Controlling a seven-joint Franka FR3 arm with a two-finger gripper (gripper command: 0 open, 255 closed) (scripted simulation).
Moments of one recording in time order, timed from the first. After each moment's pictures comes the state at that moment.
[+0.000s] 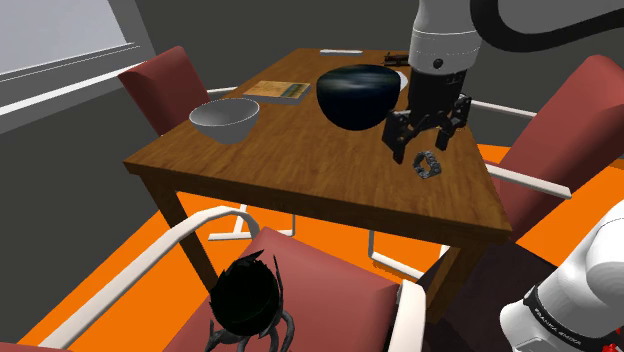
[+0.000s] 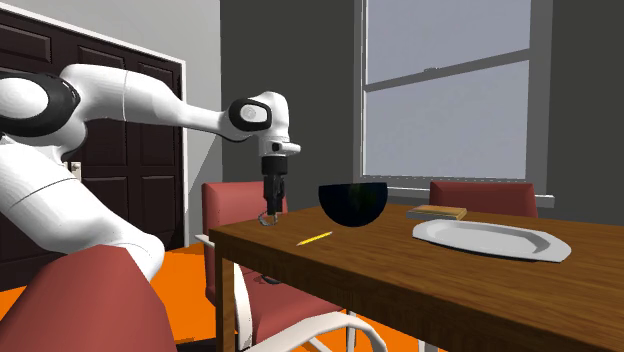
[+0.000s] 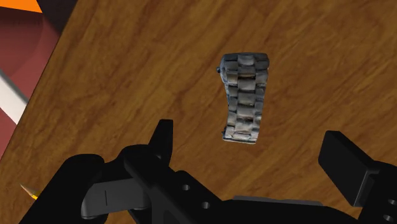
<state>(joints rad) -0.01 -0.67 0.35 -2.30 0.13 1.64 0.61</state>
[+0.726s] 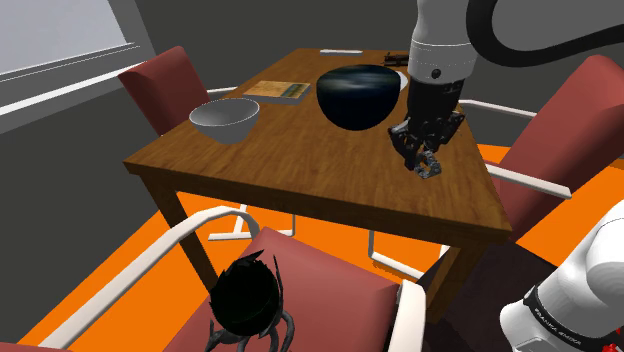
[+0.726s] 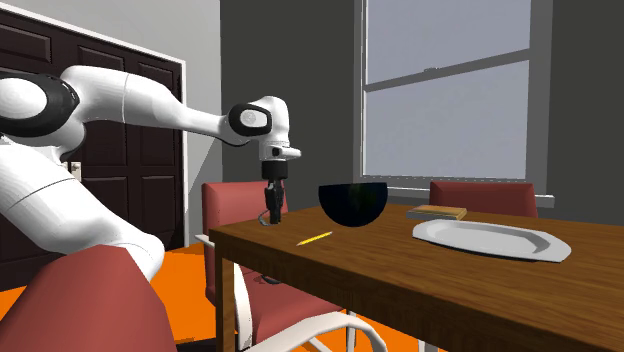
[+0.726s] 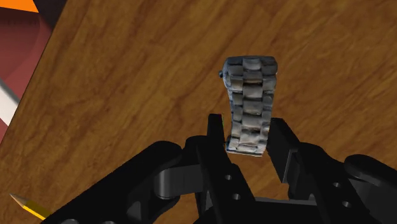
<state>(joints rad) 0.00 -0.68 0.35 -2.34 0.13 1.67 0.61</state>
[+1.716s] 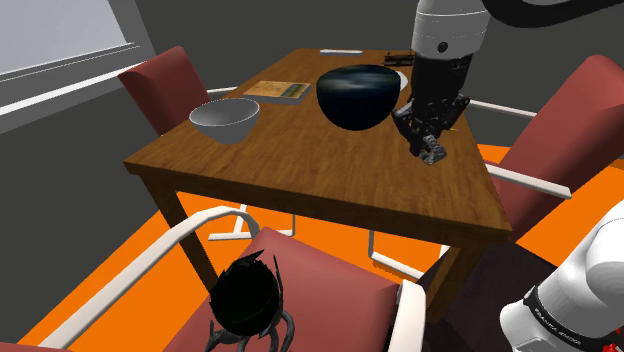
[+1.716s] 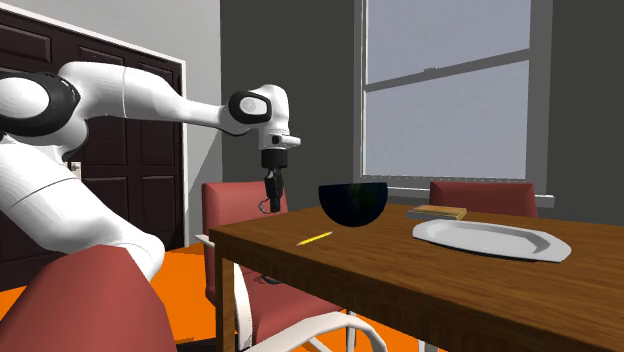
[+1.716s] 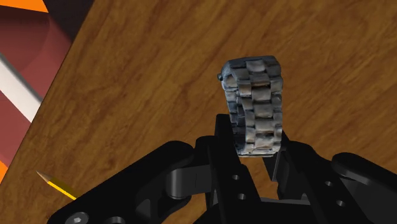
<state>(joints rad) -0.01 -0.66 0.34 -2.25 0.12 1.59 0.61</state>
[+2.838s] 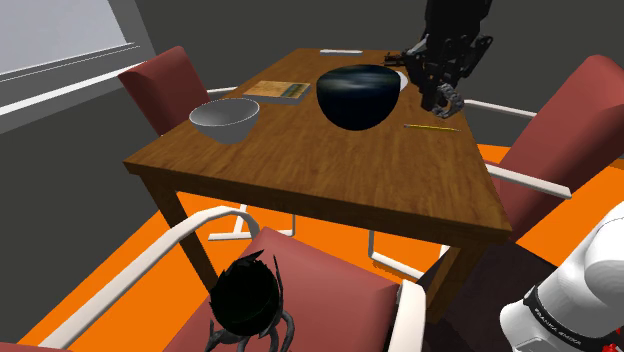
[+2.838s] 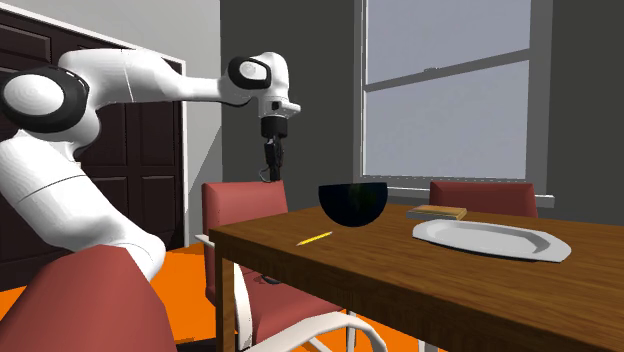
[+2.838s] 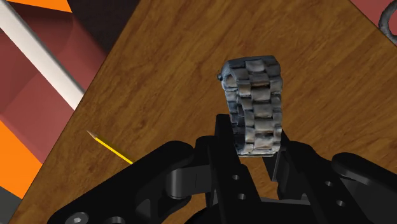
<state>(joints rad) -0.03 -0.59 0.32 -1.97 0.09 1.38 0.61</state>
